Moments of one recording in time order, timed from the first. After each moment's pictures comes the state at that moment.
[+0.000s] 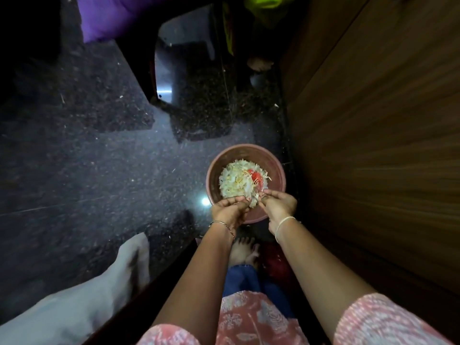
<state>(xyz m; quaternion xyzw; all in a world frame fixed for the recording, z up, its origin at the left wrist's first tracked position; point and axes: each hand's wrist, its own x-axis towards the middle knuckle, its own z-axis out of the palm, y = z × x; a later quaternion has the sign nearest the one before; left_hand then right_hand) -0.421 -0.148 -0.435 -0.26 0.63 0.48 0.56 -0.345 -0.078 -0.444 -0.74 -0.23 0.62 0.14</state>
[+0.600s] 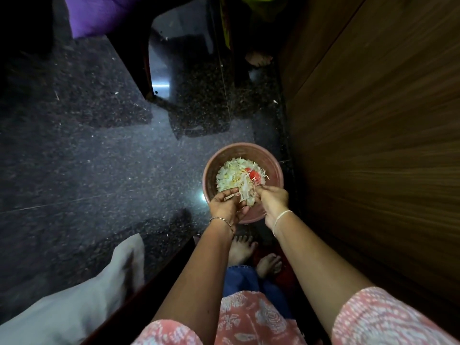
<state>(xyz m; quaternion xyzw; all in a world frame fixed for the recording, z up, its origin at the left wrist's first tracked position) -0.422 -0.129 -0.439 -0.30 0.64 0.48 0.51 -0.356 -0.062 -0.448 -0.73 -0.25 0.62 0.10</state>
